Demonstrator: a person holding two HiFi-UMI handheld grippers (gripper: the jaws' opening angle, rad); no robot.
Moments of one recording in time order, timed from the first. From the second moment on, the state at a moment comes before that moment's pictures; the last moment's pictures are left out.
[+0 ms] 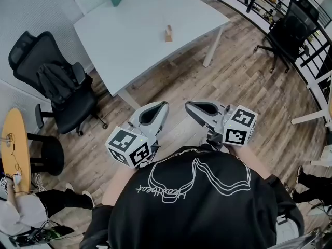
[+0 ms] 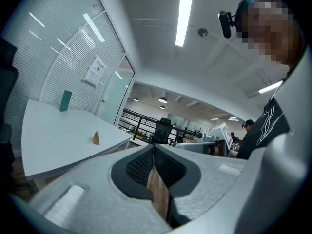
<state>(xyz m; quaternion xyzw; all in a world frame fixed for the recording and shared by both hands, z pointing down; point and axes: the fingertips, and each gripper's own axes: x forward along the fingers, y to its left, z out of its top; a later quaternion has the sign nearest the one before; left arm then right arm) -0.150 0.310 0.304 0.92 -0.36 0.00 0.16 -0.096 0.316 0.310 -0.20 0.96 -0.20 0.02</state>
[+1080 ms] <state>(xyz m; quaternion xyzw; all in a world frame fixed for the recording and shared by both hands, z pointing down) -0.082 0.049 0.329 0.88 -0.43 0.00 0.19 -0.009 0.054 0.335 -0.18 0.95 -0.25 0.02</state>
